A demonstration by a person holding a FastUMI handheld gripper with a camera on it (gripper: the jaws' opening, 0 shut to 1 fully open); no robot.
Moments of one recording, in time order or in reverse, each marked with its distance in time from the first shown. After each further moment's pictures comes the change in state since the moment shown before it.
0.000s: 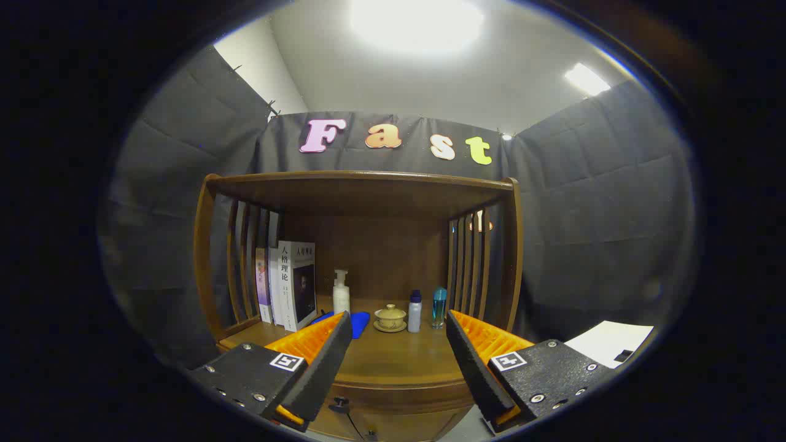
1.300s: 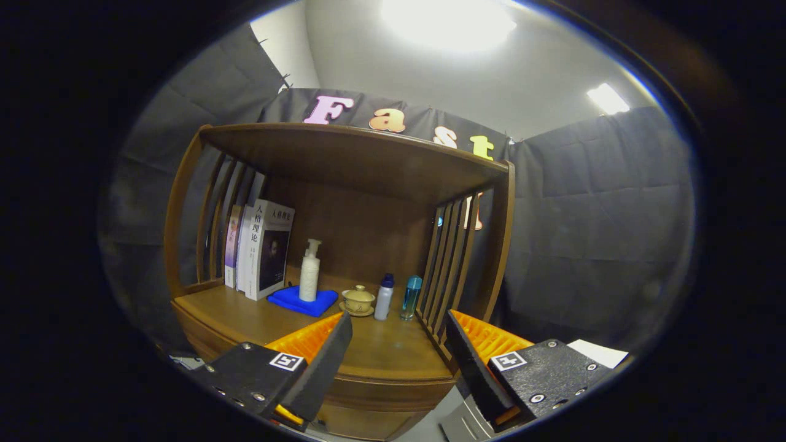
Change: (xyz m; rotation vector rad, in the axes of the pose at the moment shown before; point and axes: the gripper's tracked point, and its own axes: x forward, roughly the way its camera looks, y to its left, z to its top) arm 0.023 -0.045 -0.044 -0.125 0.043 -0.025
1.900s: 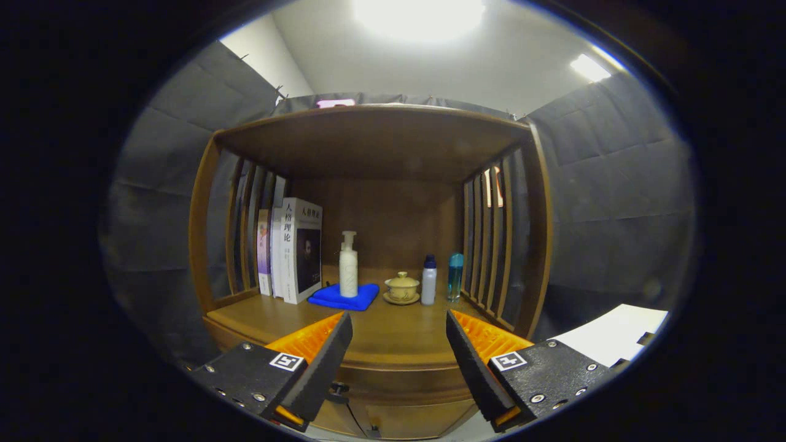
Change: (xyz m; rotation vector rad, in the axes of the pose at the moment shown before) arm 0.004 0.085 -0.050 0.126 0.034 0.102
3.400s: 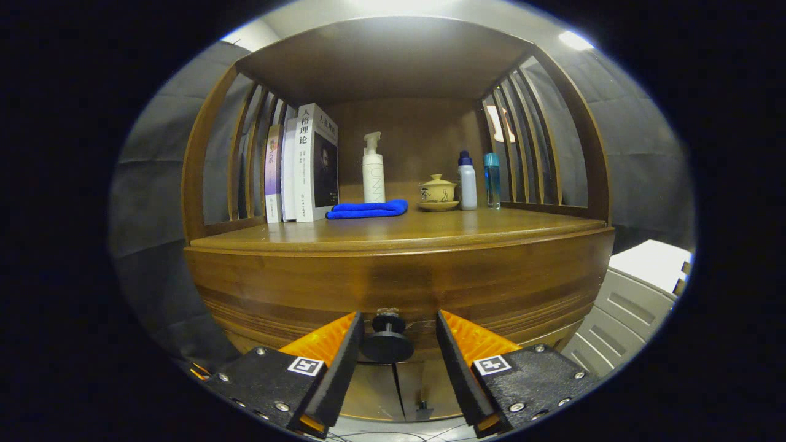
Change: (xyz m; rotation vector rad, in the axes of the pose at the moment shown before) arm 0.031 0.069 -0.171 0.118 0.171 0.036
